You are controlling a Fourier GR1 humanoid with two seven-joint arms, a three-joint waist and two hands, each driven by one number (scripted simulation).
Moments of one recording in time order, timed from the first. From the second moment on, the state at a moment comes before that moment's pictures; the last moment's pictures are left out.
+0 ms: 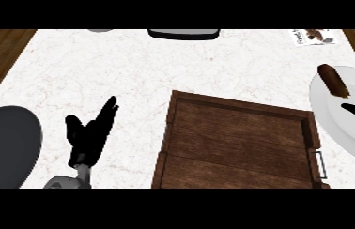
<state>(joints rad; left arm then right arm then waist) -0.05 0.18 -0.19 -1.44 0.20 0.12 0.18 -0.56 -0.72 -0.31 -0.37 0.14 -0.11 -0.59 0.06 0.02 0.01</state>
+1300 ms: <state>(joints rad) 0.00 0.19 -0.16 -1.46 0.20 0.12 0.19 -0.35 -0.94 -0.46 -0.21 0.00 0.44 -0.80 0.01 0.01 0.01</state>
